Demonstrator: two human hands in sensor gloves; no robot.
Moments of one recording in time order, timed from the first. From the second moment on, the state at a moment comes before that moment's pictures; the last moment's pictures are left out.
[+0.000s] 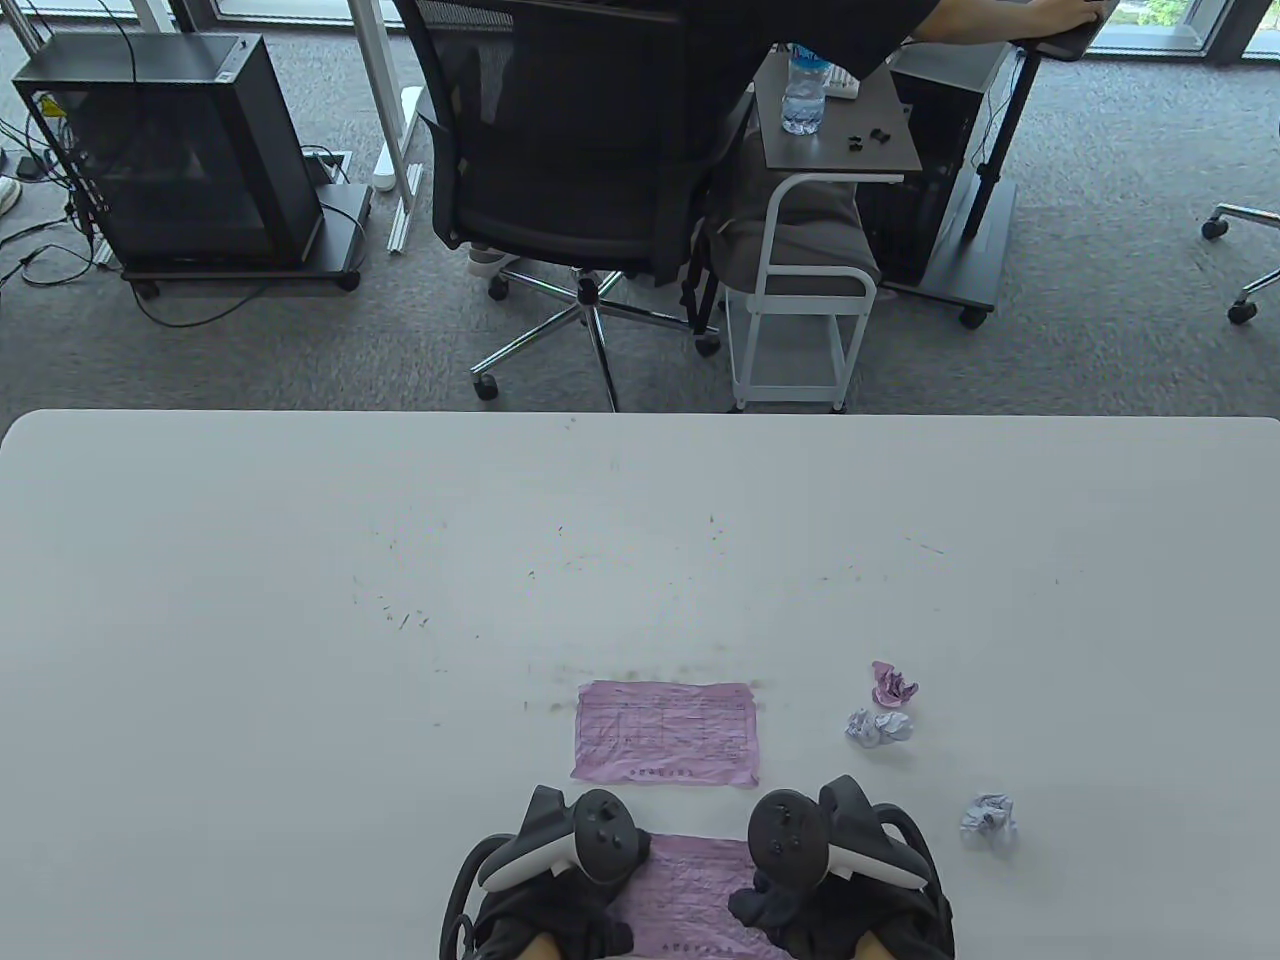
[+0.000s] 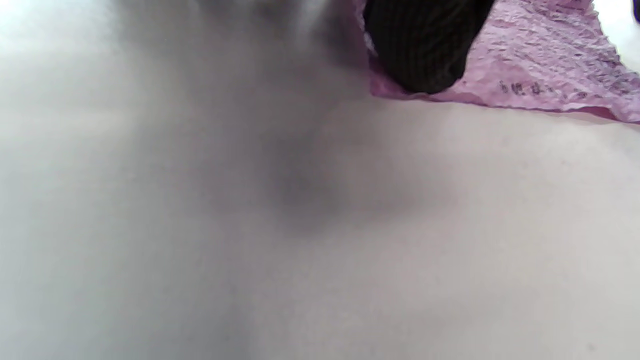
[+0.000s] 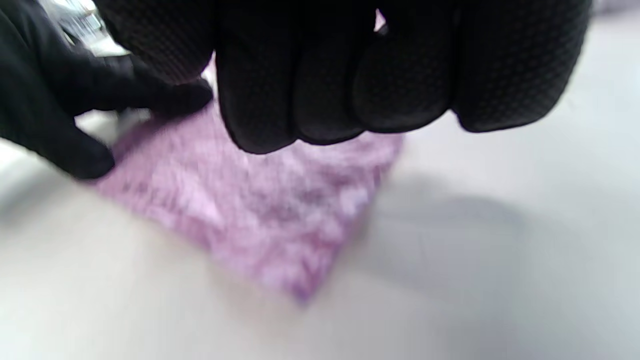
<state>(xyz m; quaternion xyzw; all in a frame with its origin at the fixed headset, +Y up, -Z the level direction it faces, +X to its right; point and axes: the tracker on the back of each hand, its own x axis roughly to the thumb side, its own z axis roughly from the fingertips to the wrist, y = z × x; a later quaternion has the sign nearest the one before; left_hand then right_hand) -0.103 -0.787 -0.216 -0.42 -0.16 0.09 0.89 0.117 -0.739 -0.213 0.24 0.18 0.95 0.10</state>
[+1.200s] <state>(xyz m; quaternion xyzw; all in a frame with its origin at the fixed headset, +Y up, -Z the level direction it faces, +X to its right) -0.103 -0.787 -0.215 -0.42 -0.16 0.08 0.89 0.092 -0.761 -0.212 0.11 0.26 0.96 -0.09</state>
